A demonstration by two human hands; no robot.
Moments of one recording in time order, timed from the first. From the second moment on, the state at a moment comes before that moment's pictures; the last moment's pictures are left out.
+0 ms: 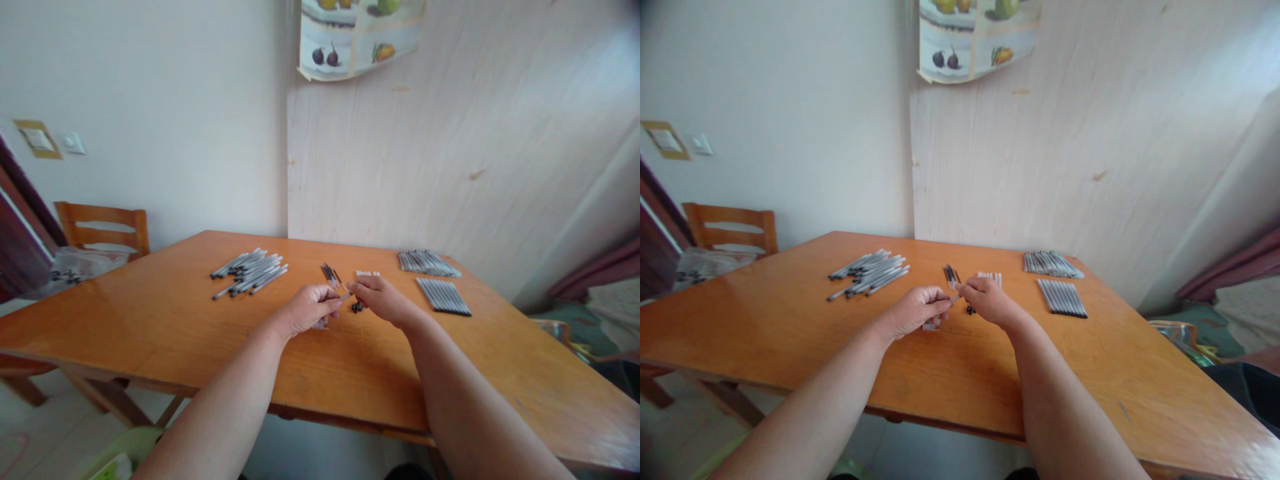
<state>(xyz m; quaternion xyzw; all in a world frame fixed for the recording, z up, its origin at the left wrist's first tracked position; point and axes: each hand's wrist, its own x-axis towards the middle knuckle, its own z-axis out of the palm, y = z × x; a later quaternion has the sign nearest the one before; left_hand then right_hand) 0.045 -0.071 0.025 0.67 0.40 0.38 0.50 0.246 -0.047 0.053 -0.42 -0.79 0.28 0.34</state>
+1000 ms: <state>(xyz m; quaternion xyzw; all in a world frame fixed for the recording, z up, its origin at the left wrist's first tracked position) 0.044 -0.070 0.025 0.67 0.39 0.38 0.50 0.242 -0.042 0.045 -0.41 -0.80 0.29 0.34</state>
